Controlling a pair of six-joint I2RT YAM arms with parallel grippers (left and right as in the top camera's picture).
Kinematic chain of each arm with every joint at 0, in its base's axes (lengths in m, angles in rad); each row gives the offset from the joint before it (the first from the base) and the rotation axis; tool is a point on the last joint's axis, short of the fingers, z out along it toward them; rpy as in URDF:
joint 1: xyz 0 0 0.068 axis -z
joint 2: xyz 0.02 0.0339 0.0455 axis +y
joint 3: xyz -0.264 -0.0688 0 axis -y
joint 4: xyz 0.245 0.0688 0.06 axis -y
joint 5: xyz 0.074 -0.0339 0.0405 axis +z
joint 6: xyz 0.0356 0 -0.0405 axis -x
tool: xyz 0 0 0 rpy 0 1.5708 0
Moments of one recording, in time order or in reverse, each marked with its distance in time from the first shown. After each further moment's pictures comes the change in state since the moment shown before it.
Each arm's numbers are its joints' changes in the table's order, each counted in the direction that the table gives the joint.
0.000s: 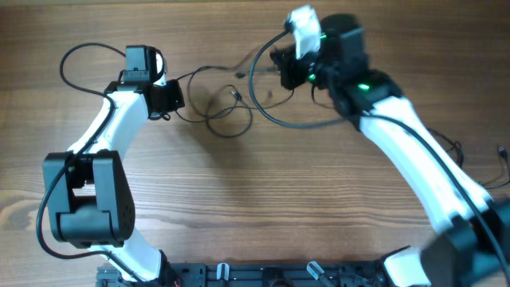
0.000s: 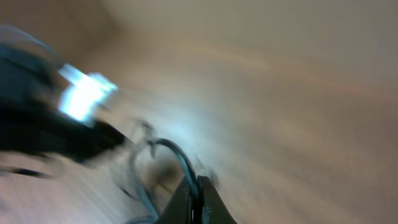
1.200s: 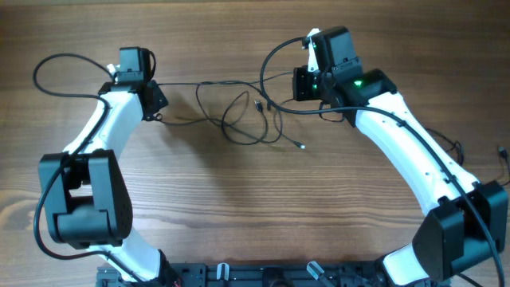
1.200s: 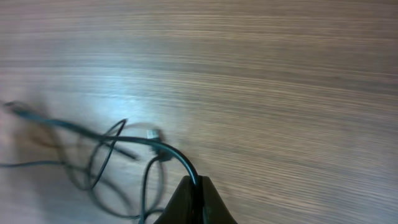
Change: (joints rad) left arm -0.044 0.000 0.000 -0.045 0.322 0.241; right arm 0.000 0.089 0.007 -0.349 -0.378 -0.175
